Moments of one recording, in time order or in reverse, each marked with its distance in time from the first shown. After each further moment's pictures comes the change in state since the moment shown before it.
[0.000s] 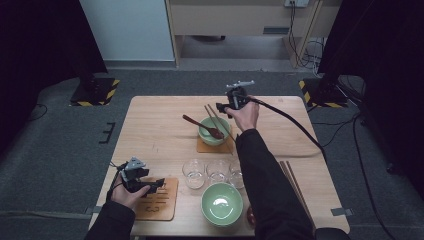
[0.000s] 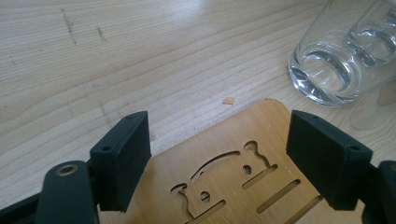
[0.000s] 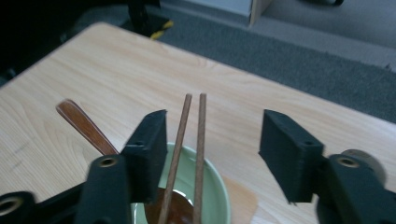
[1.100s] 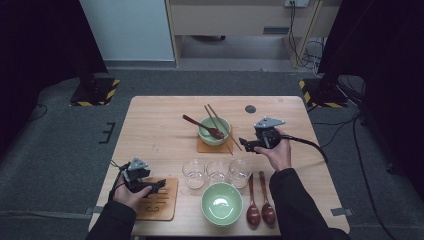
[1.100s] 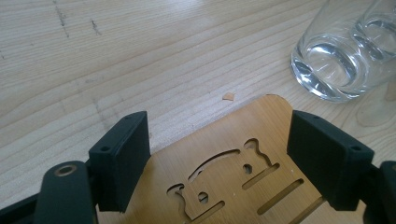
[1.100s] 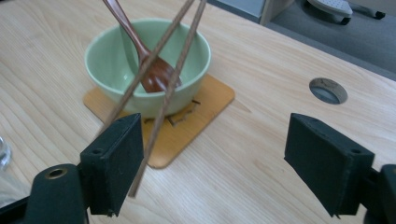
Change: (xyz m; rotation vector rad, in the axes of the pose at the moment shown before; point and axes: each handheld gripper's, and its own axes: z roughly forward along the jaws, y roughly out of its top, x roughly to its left) left arm -0.002 -0.001 0.005 0.026 0.007 0.008; right arm -0.029 -0.120 -0.070 -0.019 0.038 -0.177
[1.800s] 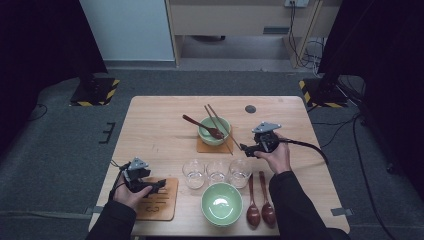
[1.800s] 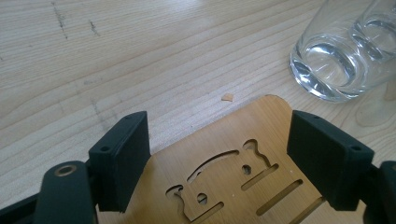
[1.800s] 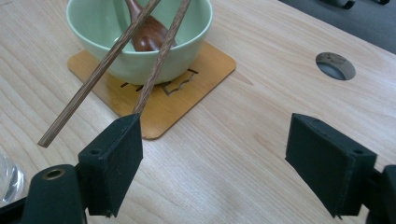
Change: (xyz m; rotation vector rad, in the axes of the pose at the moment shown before) left arm -0.001 0.001 0.000 -0.002 -0.002 0.002; right arm 0.002 -0.015 0.010 0.080 -0.006 -0.036
